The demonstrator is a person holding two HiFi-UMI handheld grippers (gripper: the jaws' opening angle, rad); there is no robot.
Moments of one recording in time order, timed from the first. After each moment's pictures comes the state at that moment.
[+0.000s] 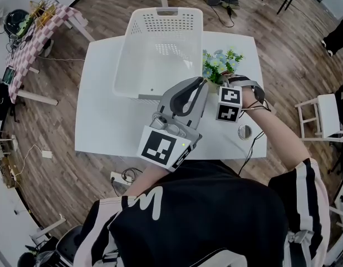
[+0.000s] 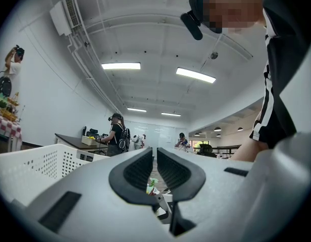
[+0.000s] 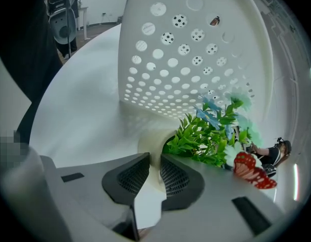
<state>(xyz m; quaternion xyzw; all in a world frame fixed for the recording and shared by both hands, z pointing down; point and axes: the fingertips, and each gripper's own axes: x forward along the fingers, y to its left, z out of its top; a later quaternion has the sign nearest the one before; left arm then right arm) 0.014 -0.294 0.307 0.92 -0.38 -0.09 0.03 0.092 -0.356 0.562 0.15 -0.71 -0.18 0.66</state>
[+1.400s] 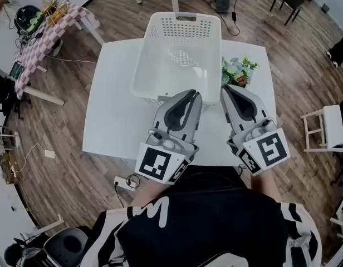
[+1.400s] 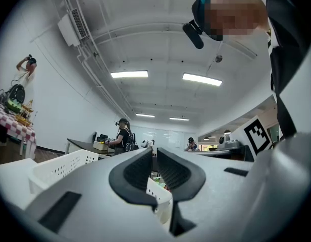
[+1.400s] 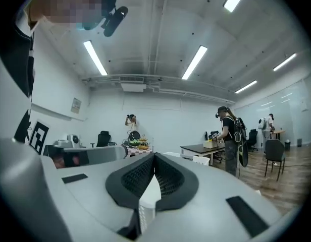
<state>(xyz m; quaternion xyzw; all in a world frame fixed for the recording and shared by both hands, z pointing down) -0.052 -0.275 0.310 0.89 -0.43 -0.11 0.03 0.007 -0.289 0.304 0.43 -0.90 0.00 0.00</state>
